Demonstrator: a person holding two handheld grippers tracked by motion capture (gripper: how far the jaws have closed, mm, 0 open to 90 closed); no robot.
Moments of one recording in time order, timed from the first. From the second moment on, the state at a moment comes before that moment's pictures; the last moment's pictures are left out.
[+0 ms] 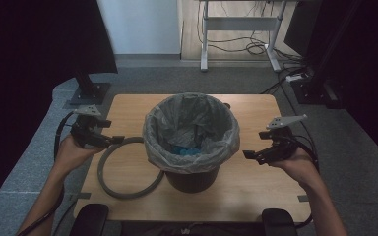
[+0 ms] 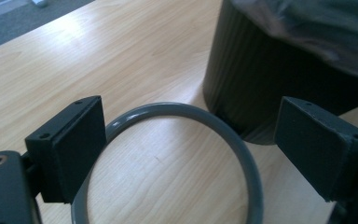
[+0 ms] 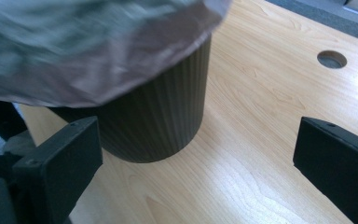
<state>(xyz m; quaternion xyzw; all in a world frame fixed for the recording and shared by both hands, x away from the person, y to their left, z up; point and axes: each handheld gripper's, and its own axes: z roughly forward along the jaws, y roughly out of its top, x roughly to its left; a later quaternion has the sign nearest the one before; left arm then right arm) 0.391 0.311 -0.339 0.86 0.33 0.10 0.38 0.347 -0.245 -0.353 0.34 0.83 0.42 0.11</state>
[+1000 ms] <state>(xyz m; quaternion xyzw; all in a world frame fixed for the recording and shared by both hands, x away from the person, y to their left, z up) 0.349 0.241 -0.257 0.89 0.20 0.08 0.40 0.322 -0.181 -0.269 0.24 0.87 0.42 0.09</state>
